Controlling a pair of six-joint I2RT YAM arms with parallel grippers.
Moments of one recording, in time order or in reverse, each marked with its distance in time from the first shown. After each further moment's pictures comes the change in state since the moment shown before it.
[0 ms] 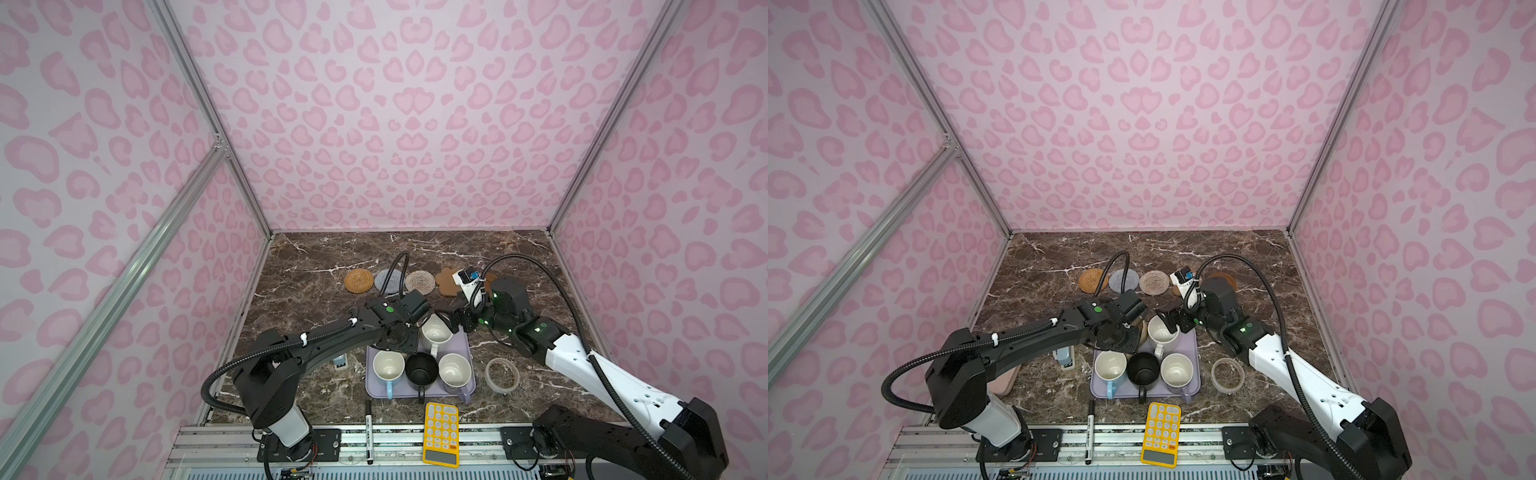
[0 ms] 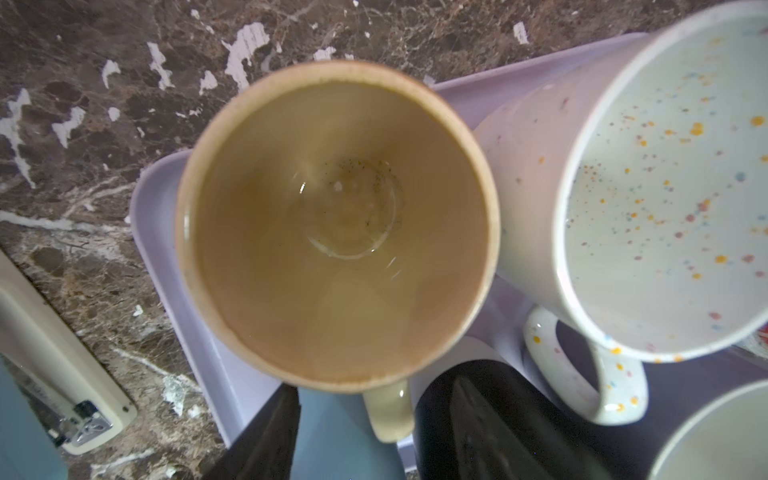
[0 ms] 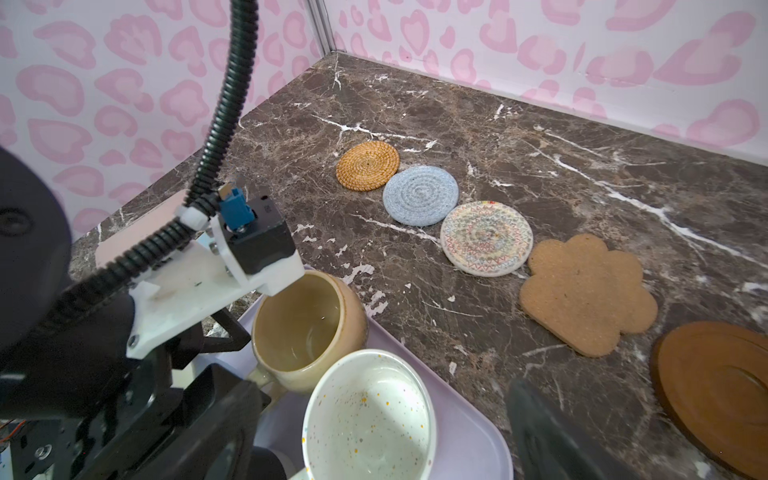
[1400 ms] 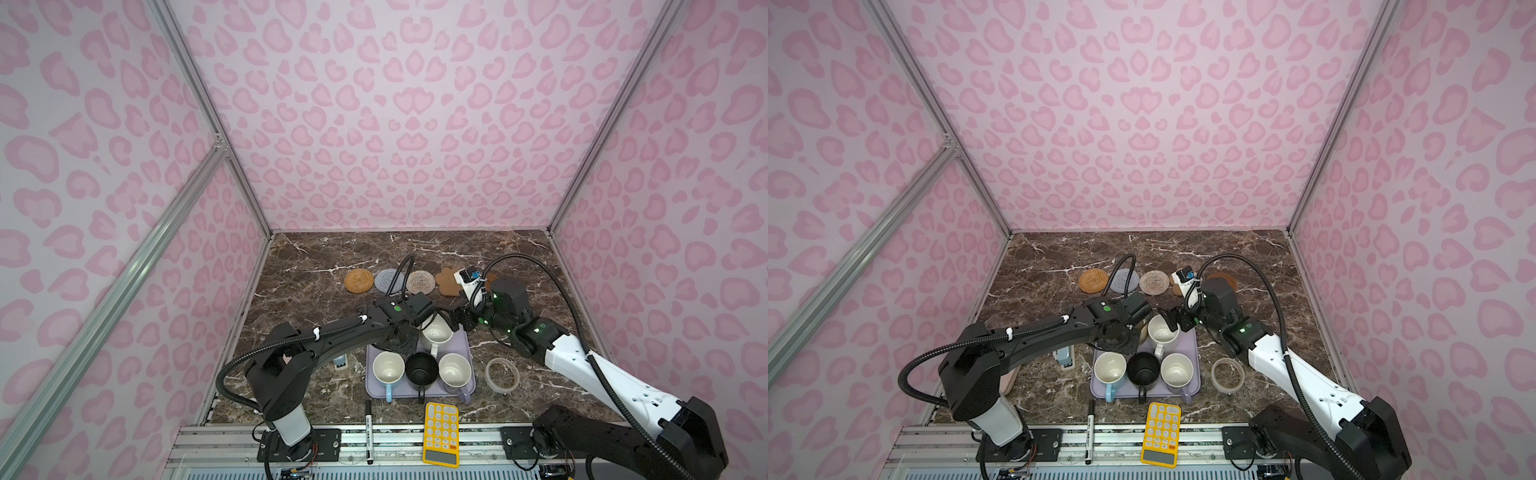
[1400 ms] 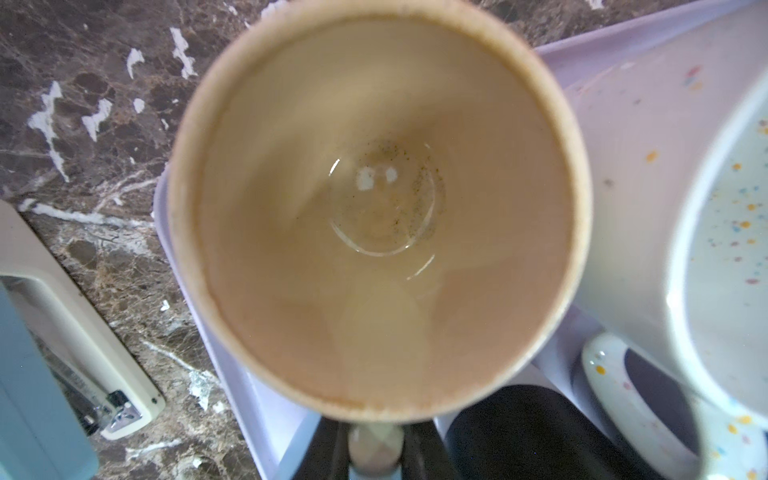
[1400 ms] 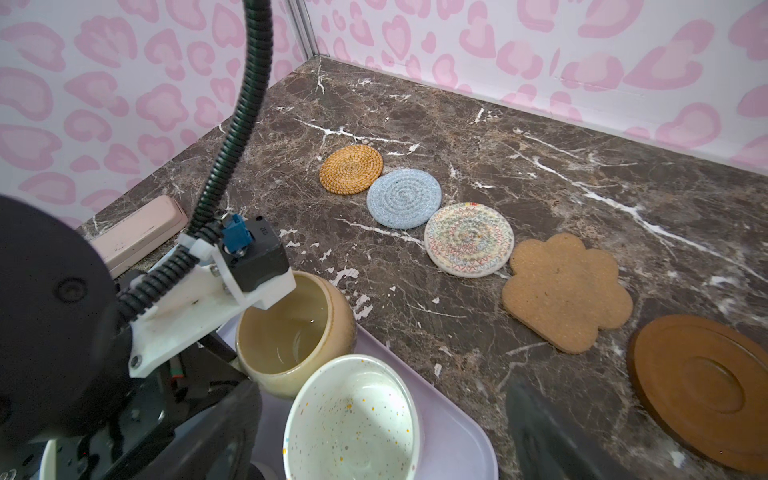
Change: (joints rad) left arm -0.008 0.064 0.031 -0.052 -0.059 0.001; right arm -0.002 0.004 -0.013 0.025 0.043 0.002
